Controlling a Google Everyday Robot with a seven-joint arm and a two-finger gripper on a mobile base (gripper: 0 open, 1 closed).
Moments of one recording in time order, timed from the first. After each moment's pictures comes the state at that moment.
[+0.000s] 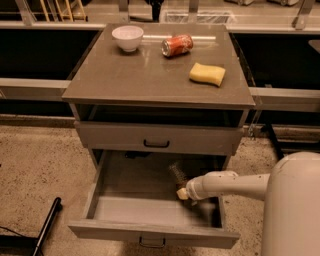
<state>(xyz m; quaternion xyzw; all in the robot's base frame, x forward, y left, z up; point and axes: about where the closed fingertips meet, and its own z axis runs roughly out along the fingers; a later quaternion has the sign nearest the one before) 0.589 -0.106 0.356 -0.26 0.92 0.16 0.23</state>
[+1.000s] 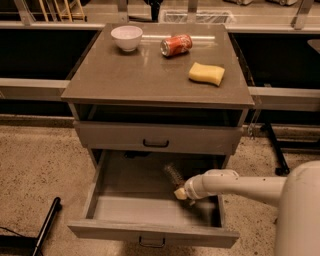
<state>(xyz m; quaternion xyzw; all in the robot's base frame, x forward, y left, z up) 0.586 -0.100 0.367 -0.30 0.91 0.18 0.23</state>
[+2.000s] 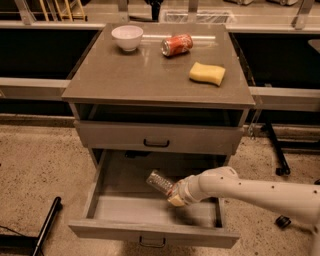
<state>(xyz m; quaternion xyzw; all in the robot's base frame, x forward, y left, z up) 0.543 -0.066 0.414 -0.50 0.82 0.16 0.25</state>
